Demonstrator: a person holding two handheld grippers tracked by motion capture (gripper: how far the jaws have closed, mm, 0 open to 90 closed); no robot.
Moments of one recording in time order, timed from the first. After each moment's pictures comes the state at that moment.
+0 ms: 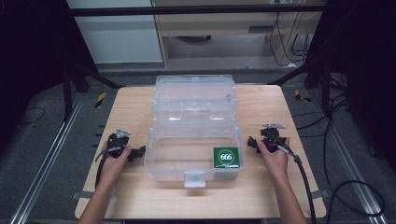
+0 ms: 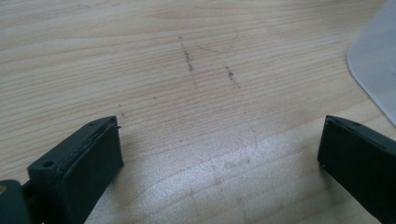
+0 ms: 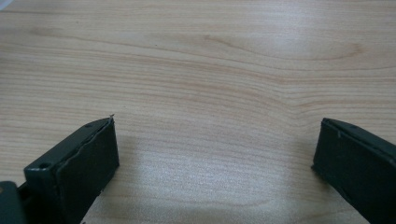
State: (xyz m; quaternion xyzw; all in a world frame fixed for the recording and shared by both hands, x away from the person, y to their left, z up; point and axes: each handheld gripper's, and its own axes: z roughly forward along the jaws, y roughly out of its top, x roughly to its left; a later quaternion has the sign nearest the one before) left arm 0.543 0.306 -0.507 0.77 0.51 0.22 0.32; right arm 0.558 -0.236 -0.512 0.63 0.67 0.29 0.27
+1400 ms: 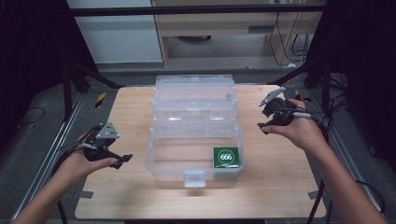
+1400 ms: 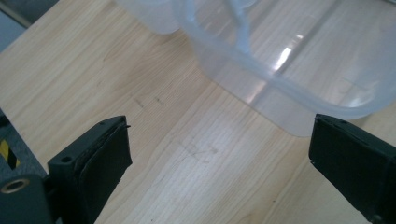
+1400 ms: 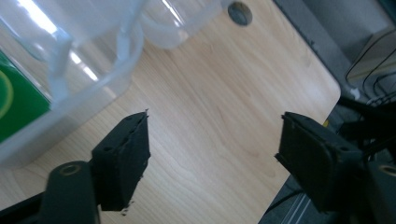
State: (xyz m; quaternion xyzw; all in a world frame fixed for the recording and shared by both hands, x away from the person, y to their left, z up) left arm 0.469 0.291 -0.354 0.90 0.27 0.19 0.27; right arm 0.537 -0.219 -0.319 0.32 0.89 0.18 0.26
